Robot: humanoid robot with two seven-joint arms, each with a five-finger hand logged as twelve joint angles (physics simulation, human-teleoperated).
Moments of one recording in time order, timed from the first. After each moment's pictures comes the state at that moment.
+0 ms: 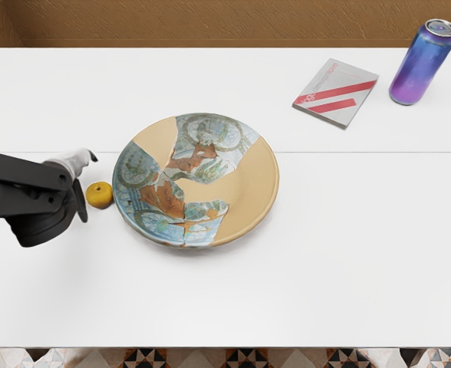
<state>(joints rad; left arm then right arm) -1.61 0.45 0.76 -1.55 0.47 0.61 0.61 -0.03 0.00 0.01 0.04 -0.19 -0.03 -0.43</state>
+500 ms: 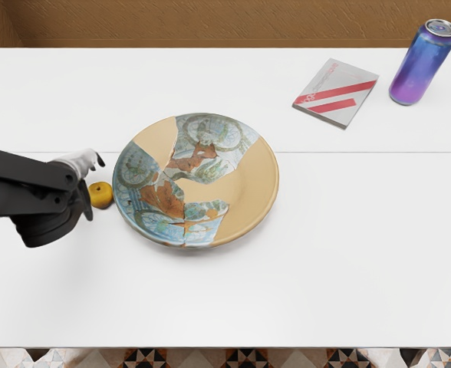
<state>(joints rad) -1.64 0.42 0.77 -1.57 0.43 0.61 0.61 -0.03 0.00 0.01 0.04 -0.19 -0.03 -0.43</state>
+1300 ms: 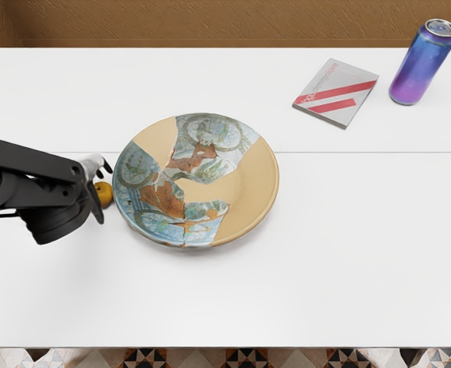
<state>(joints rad) -1.65 0.41 0.73 -1.58 0.33 0.61 0.61 -0.03 0.00 0.01 0.04 -0.19 -0.03 -0.43</state>
